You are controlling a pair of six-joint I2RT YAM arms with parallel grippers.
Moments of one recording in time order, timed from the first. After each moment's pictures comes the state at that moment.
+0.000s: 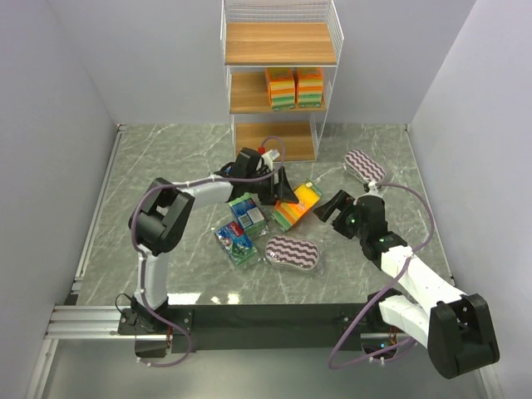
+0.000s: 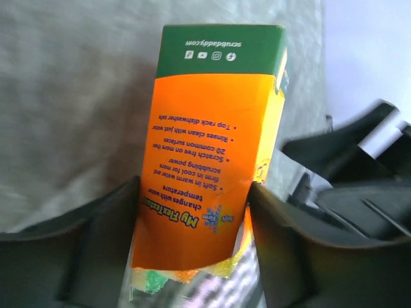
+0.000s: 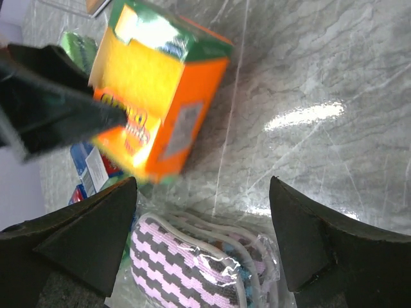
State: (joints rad) left arm -0.57 2.04 1.33 0.04 0.61 -0.69; right arm 0.26 1.00 0.42 0.03 -0.12 0.83
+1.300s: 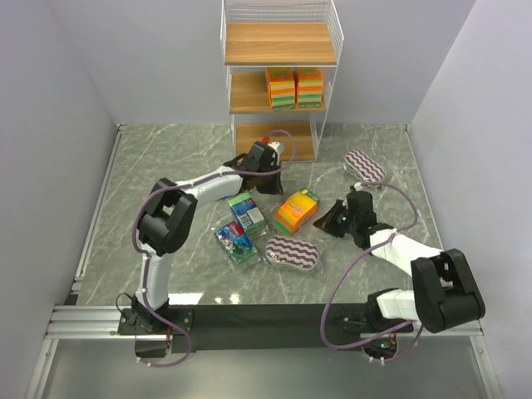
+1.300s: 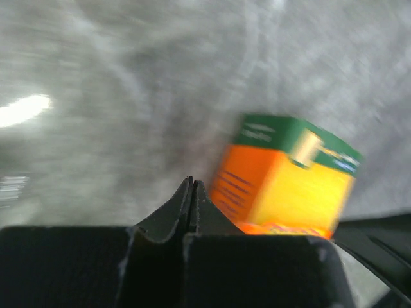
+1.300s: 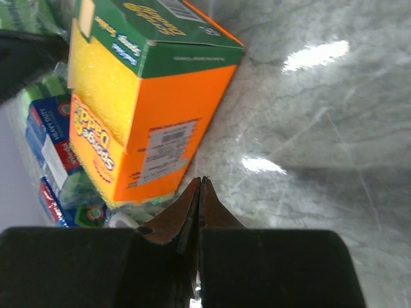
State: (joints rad) left arm -0.64 2.05 1.52 -0.25 0.15 -0.48; right arm 0.25 1.28 0.46 0.08 -0.24 0.83
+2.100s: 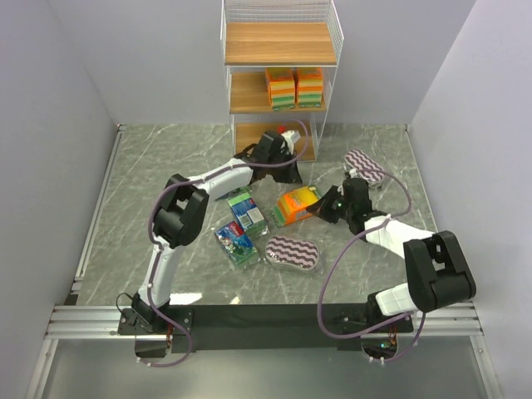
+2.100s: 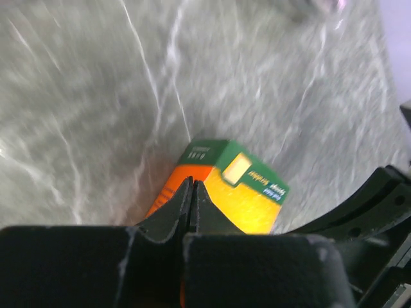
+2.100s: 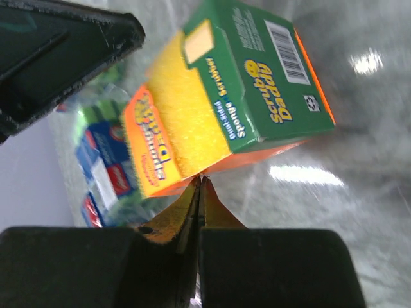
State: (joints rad) left arm -0.66 2.20 1.75 -0.20 0.34 -0.48; right arm 0.25 1.41 0.57 0.18 -0.30 0.86
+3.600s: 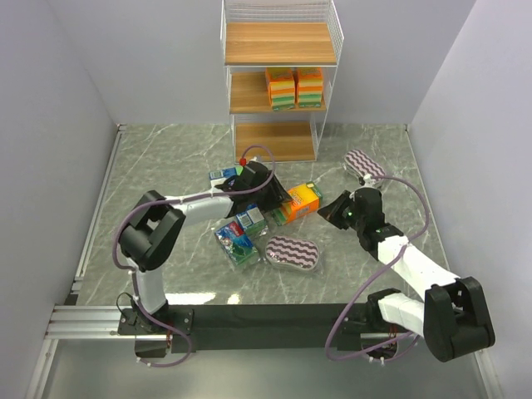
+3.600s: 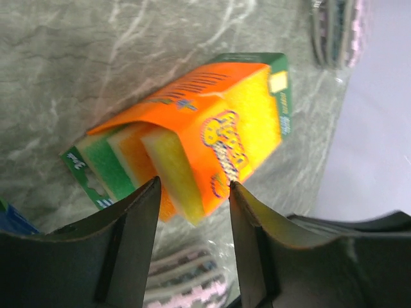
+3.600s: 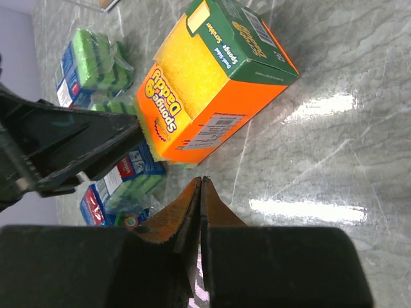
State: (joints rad) left arm -0.71 1.85 1.16 0.04 0.09 -1.10; right arm 0.25 1.10 0.48 0.07 -0.19 0.82
